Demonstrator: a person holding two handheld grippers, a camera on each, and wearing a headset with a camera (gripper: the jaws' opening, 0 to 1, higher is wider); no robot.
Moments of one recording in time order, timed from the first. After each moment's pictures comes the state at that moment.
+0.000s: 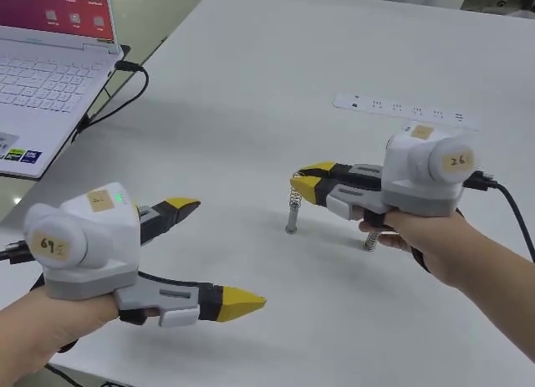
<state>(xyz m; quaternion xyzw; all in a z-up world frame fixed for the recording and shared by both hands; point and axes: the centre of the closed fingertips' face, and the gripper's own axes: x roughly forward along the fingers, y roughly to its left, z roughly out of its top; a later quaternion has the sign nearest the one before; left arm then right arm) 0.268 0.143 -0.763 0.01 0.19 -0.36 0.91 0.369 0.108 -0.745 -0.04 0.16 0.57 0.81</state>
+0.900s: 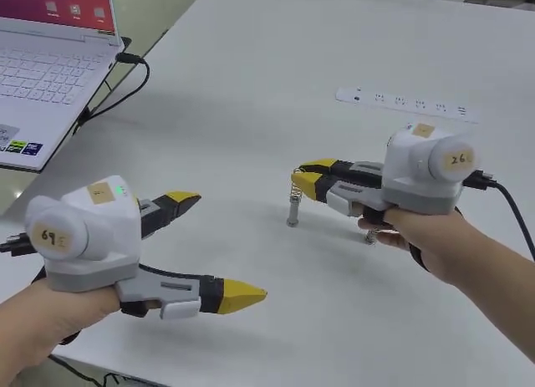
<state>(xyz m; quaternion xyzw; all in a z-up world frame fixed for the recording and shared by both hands) 0.267 0.146 -0.765 0.00 0.19 -0.36 0.92 0.367 0.109 -0.749 -0.03 0.16 0.56 0.81</state>
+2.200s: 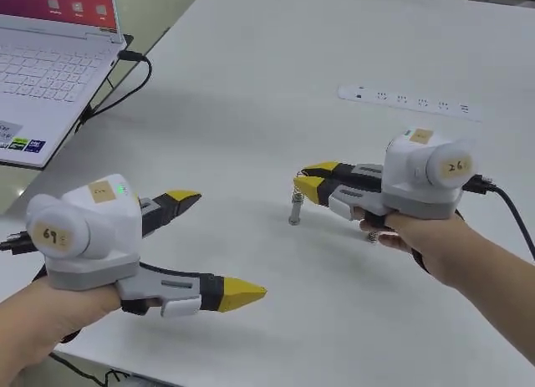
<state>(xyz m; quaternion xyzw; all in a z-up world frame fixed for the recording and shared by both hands) 0.265 0.147 -0.766 0.01 0.19 -0.35 0.92 0.363 0.107 -0.757 -0.06 0.15 0.57 0.81</state>
